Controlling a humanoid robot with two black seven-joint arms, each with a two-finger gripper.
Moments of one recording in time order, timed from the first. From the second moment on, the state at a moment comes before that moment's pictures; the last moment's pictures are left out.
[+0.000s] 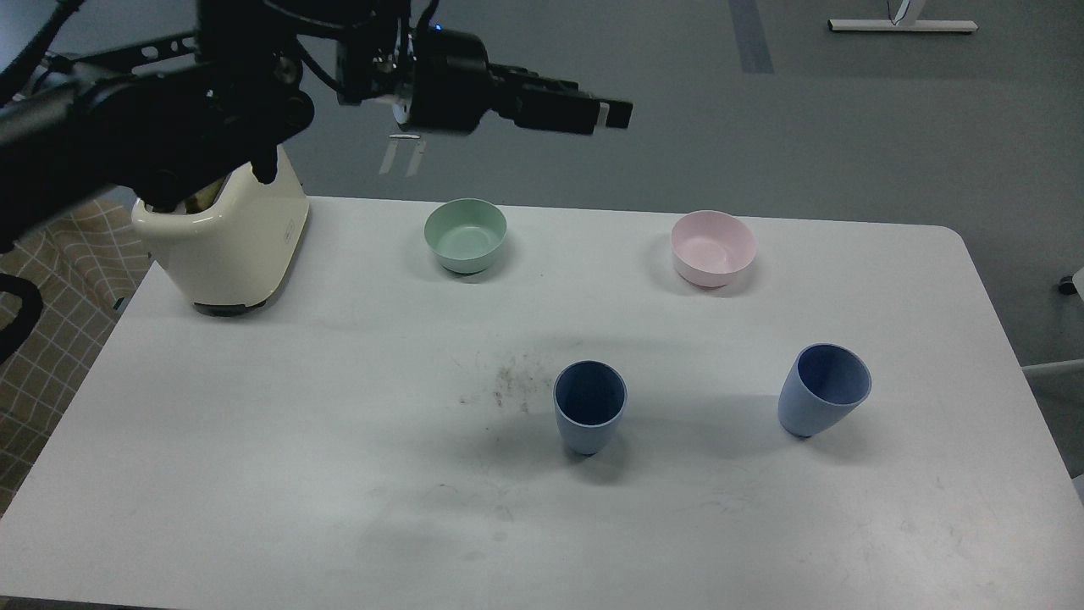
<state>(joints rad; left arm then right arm) -1.38 0.49 -0.35 -0.98 1.28 -0.49 -0.49 1.07 -0.78 0.80 0.82 -0.34 0.49 0.32</state>
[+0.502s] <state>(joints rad) -1.27 0.50 -0.43 -0.77 0.66 -0.49 -0.49 0.87 -1.09 0.76 1.03 -0.66 0.49 0.32</state>
